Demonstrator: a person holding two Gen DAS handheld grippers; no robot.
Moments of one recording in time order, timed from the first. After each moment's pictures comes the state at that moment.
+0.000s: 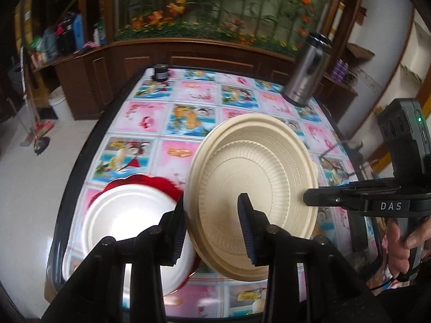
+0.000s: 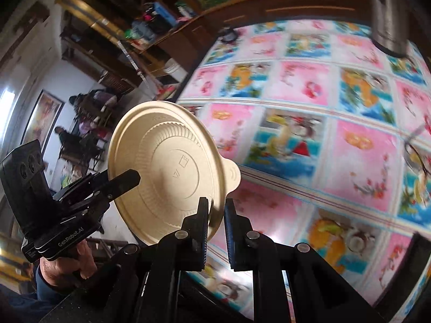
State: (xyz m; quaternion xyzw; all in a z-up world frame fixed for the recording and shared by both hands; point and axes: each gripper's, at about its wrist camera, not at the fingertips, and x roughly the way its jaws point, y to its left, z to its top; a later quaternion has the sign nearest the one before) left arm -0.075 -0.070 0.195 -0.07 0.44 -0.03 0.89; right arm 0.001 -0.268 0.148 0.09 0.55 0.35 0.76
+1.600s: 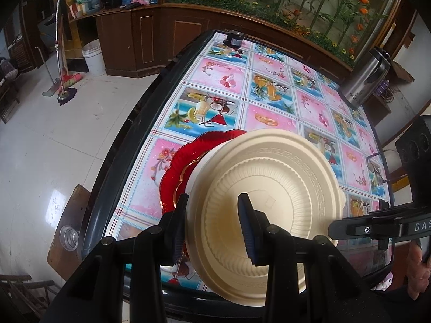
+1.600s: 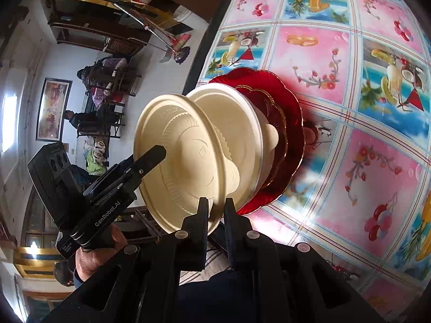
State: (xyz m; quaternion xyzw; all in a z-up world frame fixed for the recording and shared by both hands) left arm -0.100 0.062 0.139 -0.13 0.50 0.04 0.86; right arm -0.016 -0.131 0.096 0.13 0.67 0.37 0.63
